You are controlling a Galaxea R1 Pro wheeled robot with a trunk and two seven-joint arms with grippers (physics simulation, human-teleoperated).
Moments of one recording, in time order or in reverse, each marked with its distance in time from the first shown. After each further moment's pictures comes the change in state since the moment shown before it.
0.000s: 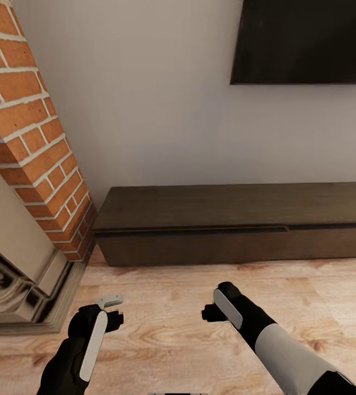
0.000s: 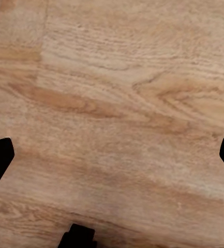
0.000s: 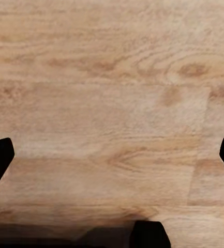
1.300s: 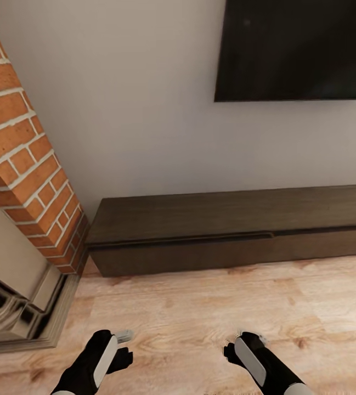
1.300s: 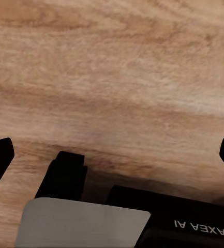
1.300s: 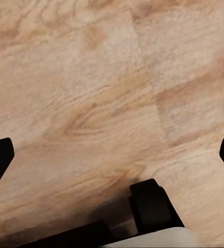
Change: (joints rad) left arm -0.117 0.052 -0.015 0.657 0.044 -0.226 -0.130; right arm 0.258 -0.058 -0.152 0.017 -0.004 -0.345 -0.070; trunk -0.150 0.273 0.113
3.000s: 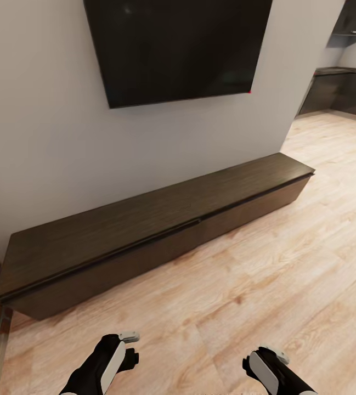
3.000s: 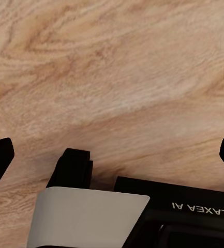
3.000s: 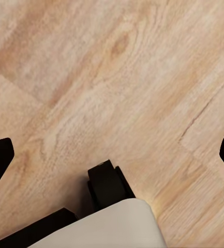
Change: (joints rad) left arm 0.000 -0.013 -0.095 0.045 -0.003 -0.102 0.008; right arm 0.002 -0.041 -0.044 0.168 -0.007 -0.159 0.010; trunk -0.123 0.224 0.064
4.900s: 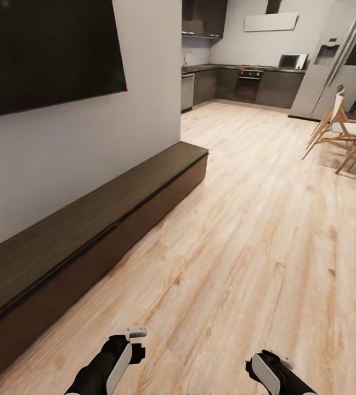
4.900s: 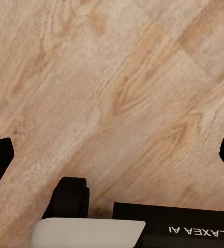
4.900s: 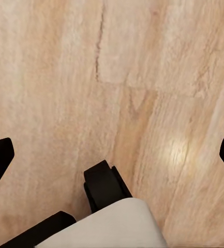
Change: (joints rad) left arm 0.000 -0.006 -0.102 -0.003 0.001 -0.095 -0.010; right arm 0.000 0.000 -0.032 0.037 0.000 -0.039 -0.002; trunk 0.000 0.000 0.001
